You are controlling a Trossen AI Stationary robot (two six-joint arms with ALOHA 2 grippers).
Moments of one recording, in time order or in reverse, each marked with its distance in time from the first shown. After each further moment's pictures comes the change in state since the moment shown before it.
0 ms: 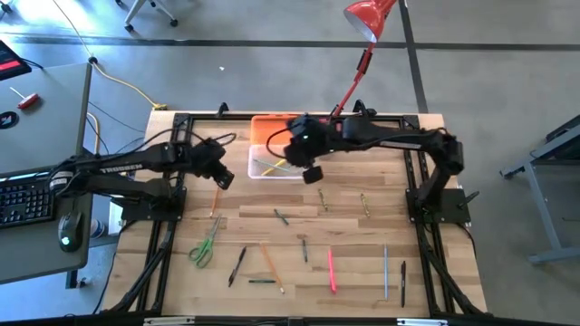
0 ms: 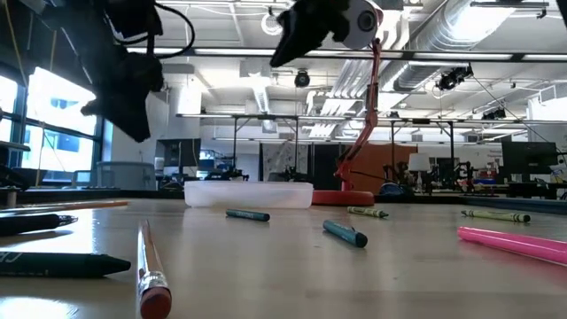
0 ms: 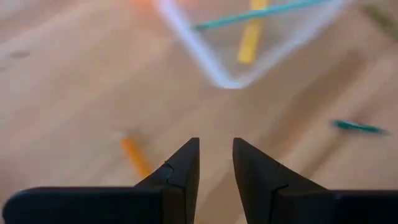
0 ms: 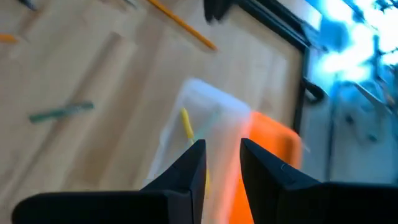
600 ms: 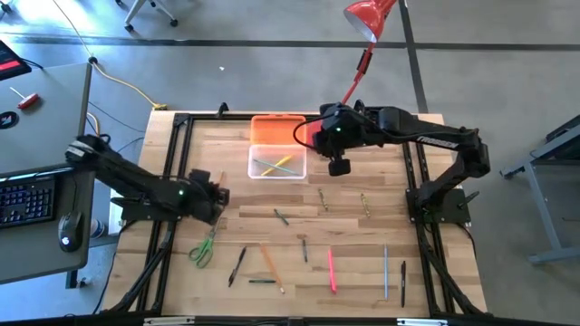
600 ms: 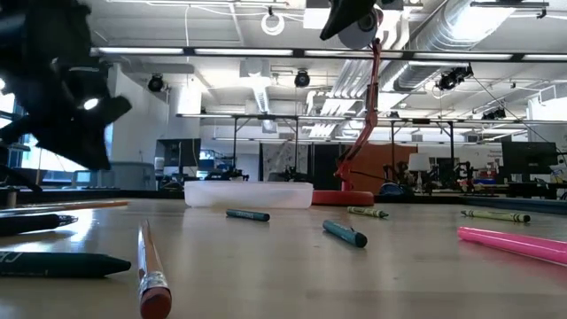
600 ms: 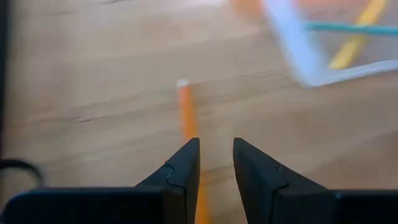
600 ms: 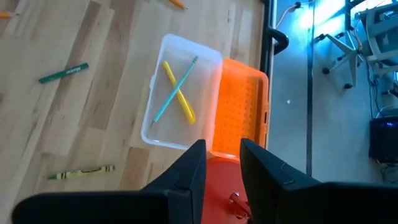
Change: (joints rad) left arm -0.663 0.191 -0.206 -0.090 -0.635 -1.091; right arm -0.002 -0.201 0.000 -0.242 0.119 0.131
